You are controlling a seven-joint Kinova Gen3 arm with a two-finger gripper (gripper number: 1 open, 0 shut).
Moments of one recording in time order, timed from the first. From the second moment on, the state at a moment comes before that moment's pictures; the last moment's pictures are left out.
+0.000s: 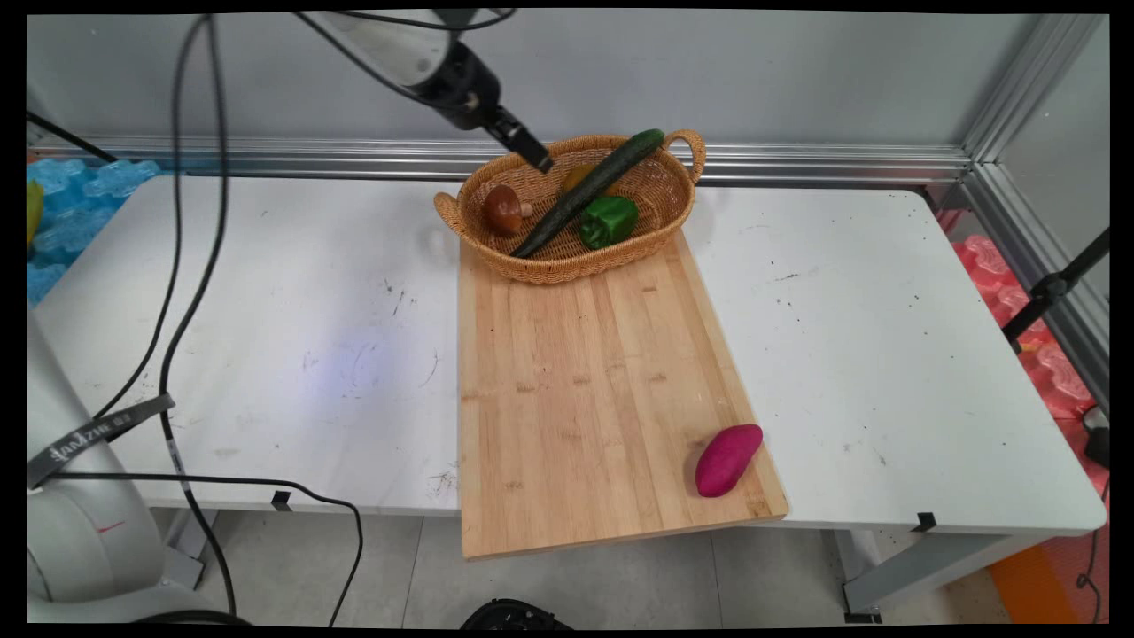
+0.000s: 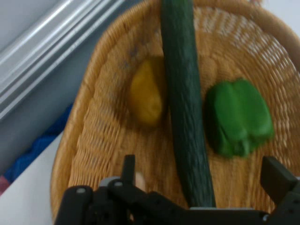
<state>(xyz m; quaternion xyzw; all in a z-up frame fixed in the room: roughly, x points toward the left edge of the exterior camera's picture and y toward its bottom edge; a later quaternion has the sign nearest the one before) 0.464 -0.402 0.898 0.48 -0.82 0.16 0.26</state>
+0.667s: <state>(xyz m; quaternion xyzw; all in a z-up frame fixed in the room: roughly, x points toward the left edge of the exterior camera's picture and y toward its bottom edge) 0.413 -0.477 0.850 0.53 -0.78 0.16 0.28</state>
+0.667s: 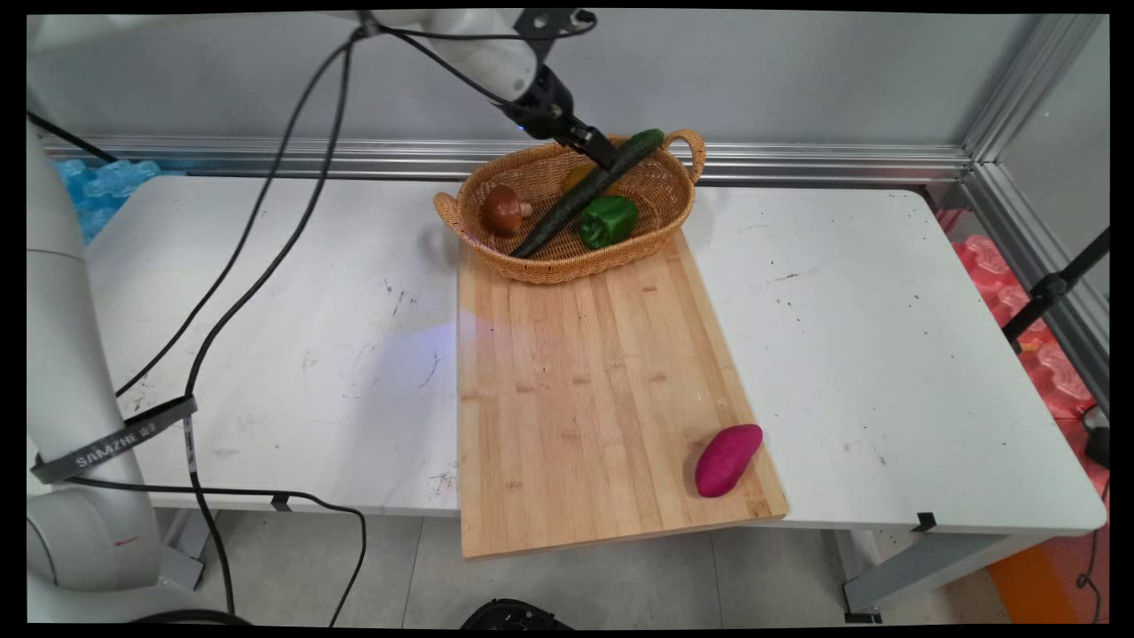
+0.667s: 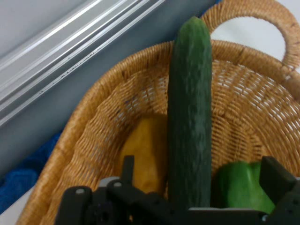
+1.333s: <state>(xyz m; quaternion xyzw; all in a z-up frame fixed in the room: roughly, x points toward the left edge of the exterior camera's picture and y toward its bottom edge) 0.378 -0.512 0.812 0.53 -0.79 0.16 0.26</state>
